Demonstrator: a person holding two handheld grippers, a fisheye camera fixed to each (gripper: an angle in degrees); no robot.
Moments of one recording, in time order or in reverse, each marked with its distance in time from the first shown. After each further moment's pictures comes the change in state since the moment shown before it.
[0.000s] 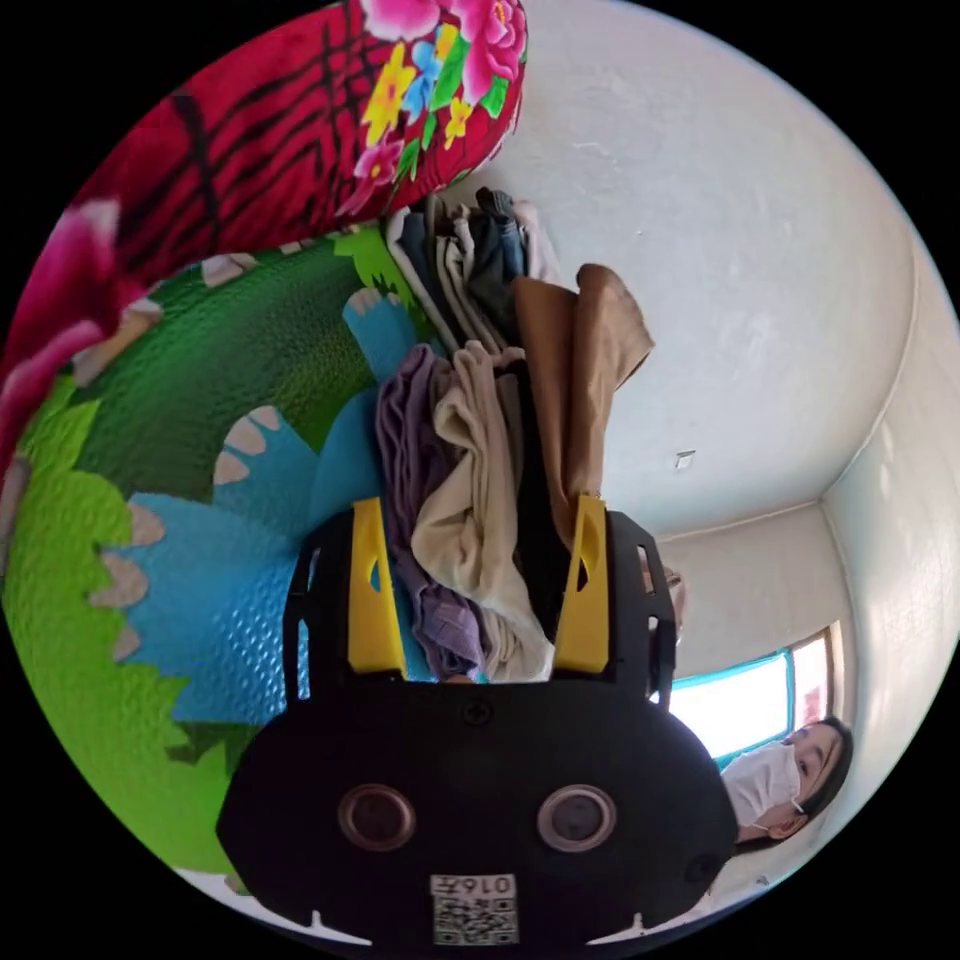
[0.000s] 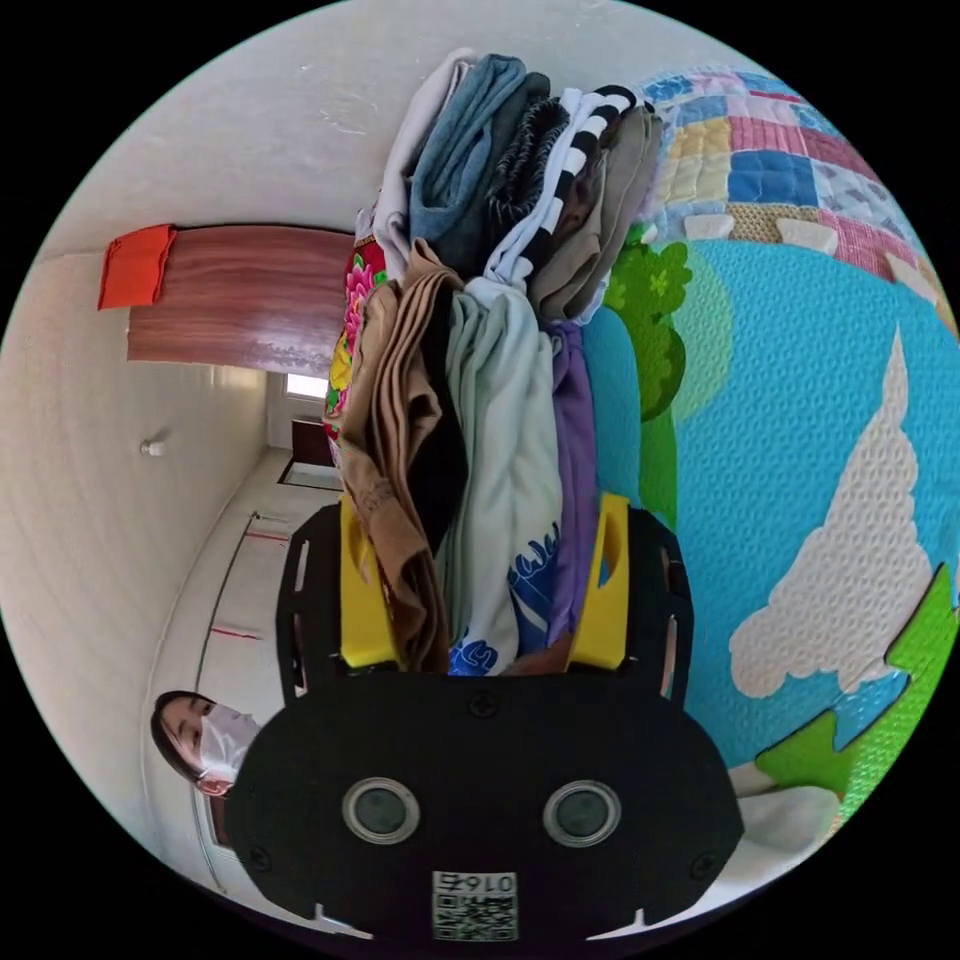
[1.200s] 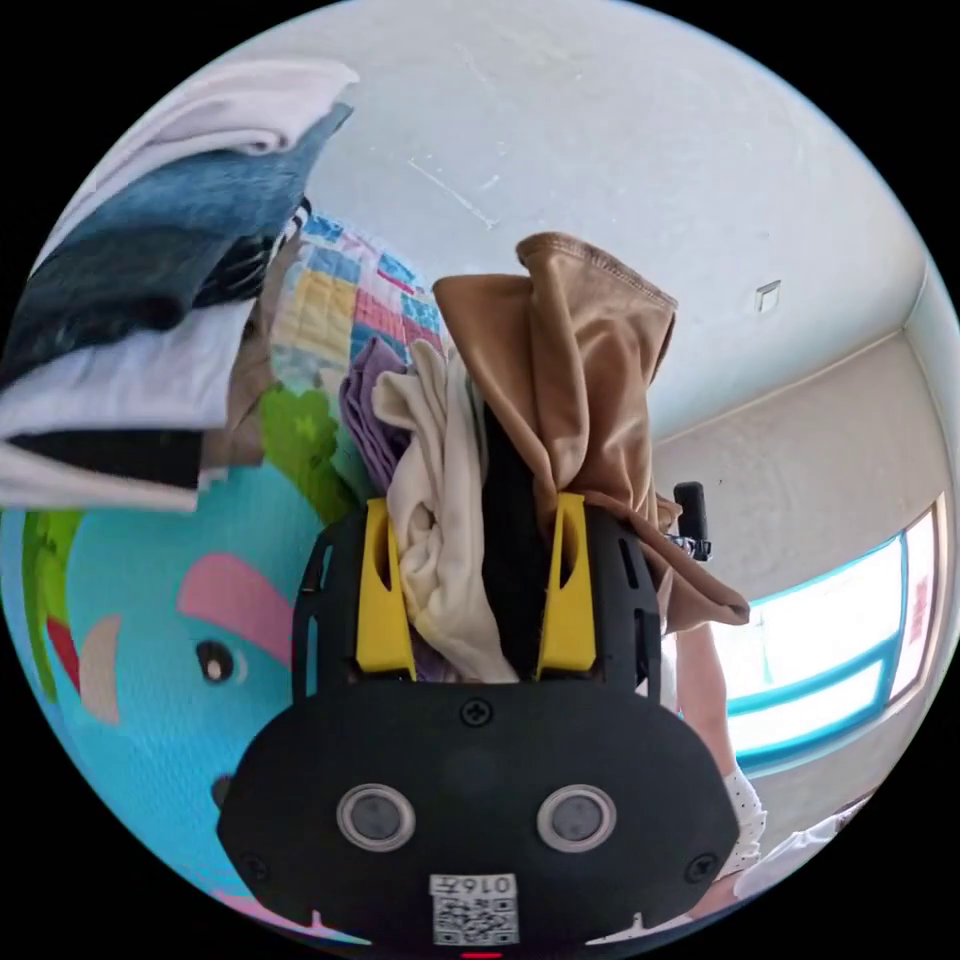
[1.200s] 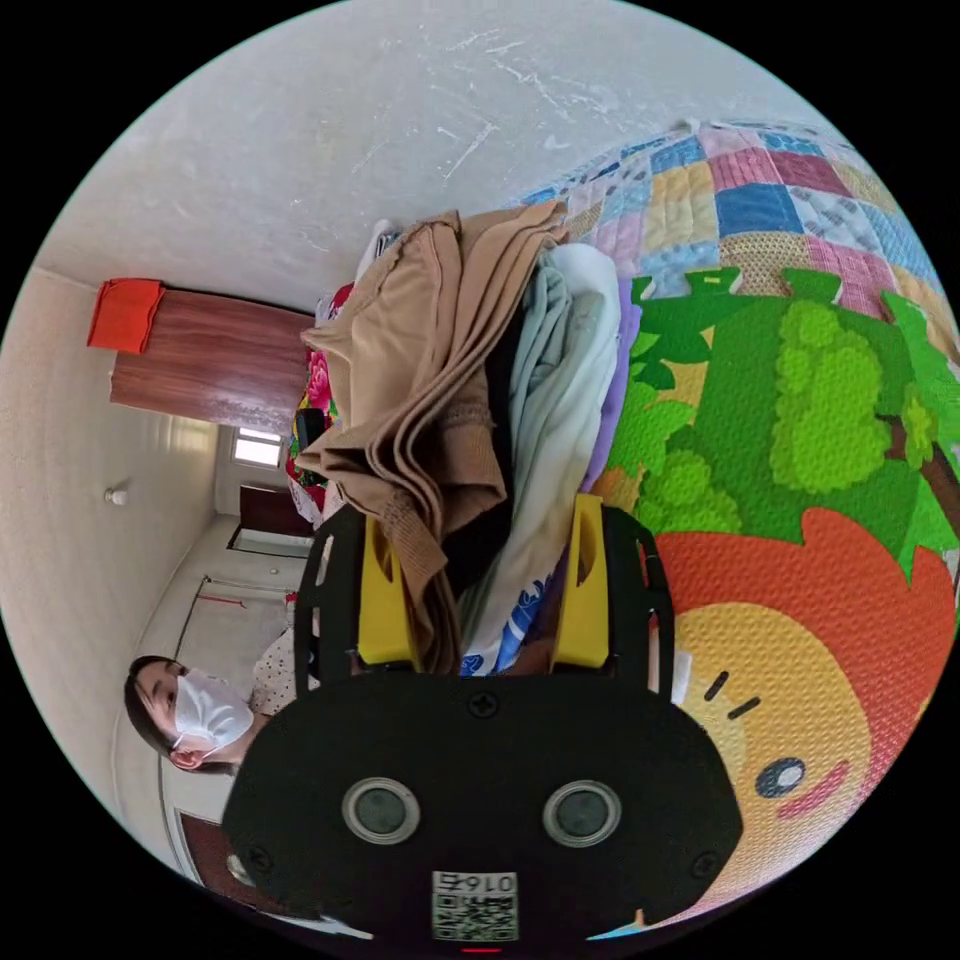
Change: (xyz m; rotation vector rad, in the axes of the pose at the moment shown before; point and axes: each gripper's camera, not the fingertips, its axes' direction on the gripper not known) left arm 0.413 -0.146 0.603 -0.313 -0.222 0.354; right arm 0.078 0.173 -0.262 0.259 0.220 0.107
